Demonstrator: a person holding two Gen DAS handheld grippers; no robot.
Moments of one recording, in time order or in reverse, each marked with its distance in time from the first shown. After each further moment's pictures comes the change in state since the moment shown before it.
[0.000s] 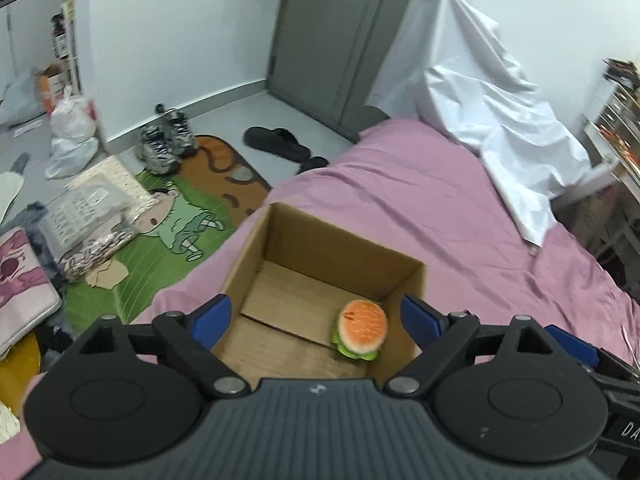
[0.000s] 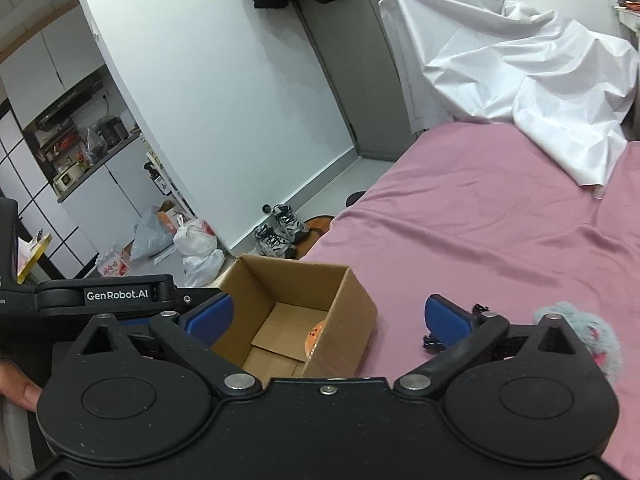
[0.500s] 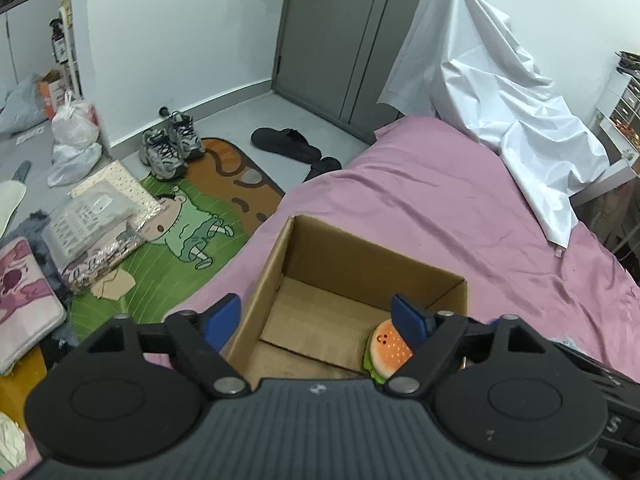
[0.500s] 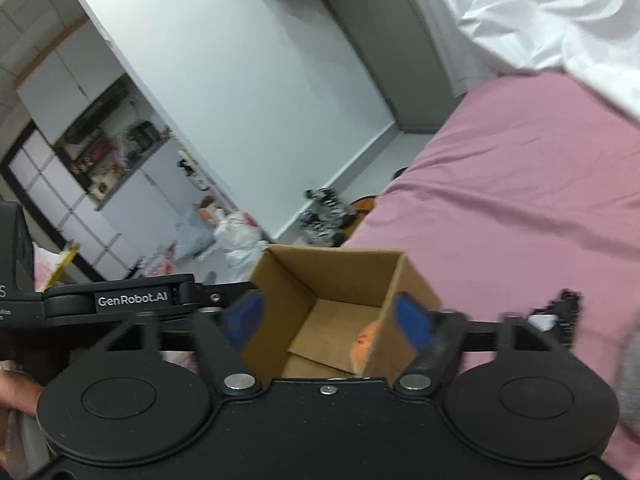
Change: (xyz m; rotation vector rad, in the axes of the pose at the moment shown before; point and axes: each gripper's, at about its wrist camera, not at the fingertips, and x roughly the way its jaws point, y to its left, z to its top) left arm 0.036 0.018 0.009 0.004 0.003 0.034; right arm 0.060 0.000 -0.006 0.064 0.048 0.121
